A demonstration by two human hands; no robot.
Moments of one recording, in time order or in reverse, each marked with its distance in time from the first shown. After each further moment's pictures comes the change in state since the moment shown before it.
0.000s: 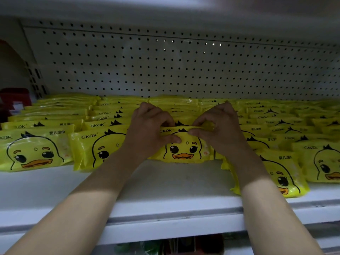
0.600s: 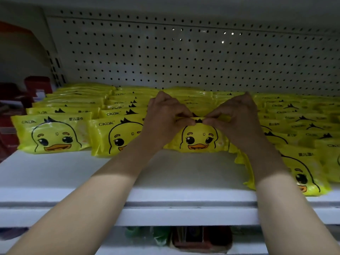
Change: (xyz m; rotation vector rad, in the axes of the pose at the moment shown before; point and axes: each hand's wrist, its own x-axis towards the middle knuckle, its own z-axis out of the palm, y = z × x) left_hand 0.004 0.005 0.004 -0.076 0.027 -0.066; right_hand 0.003 -0.001 0.000 -0.037 0.019 -0.038
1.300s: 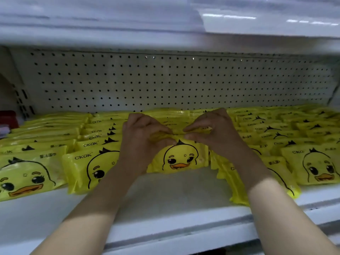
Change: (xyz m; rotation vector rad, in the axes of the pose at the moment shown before) left_hand 0.006 -0.004 -0.006 -0.028 0.096 0.021; right_hand 0.014 0.001 -0.014 0.061 -0.050 0.040
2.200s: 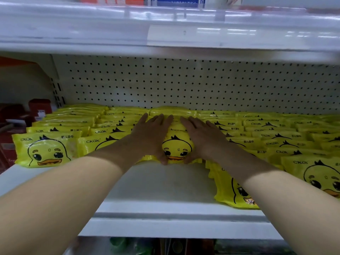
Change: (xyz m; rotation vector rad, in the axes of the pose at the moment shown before) left_hand 0.030 0.033 0.004 0.774 -0.942 -0.201; right_hand 0.011 -0.001 0.010 -0.585 -0.682 -0.019
